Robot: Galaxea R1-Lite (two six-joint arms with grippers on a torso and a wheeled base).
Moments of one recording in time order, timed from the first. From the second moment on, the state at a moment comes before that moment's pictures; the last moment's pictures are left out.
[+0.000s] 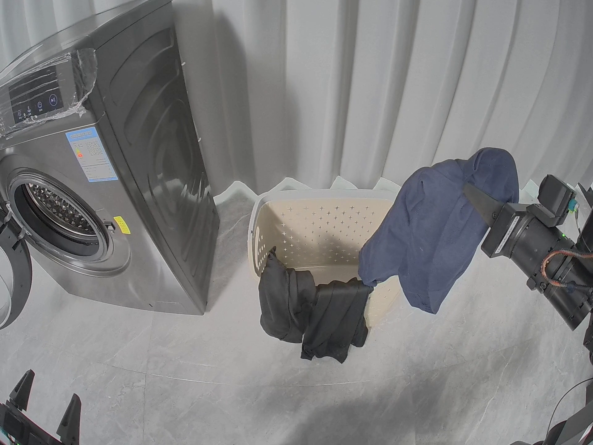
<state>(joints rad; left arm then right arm) 0.00 0.02 -0.02 0.00 -0.01 -0.02 0.63 1.39 -0.51 -1.00 -0.28 0.19</state>
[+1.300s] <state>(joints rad) 0.00 0.02 -0.02 0.00 -0.01 -0.02 0.64 1.39 -0.51 -1.00 -0.27 0.19</state>
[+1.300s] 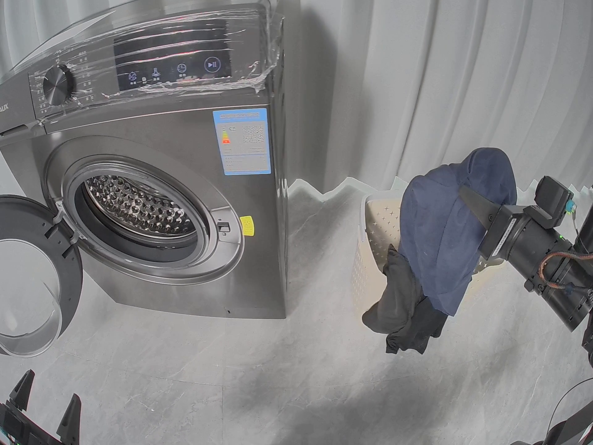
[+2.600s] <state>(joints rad) 0.00 0.02 -0.02 0.00 -0.01 -0.02 0.64 1.40 -0.50 -1.00 -0.27 0.20</state>
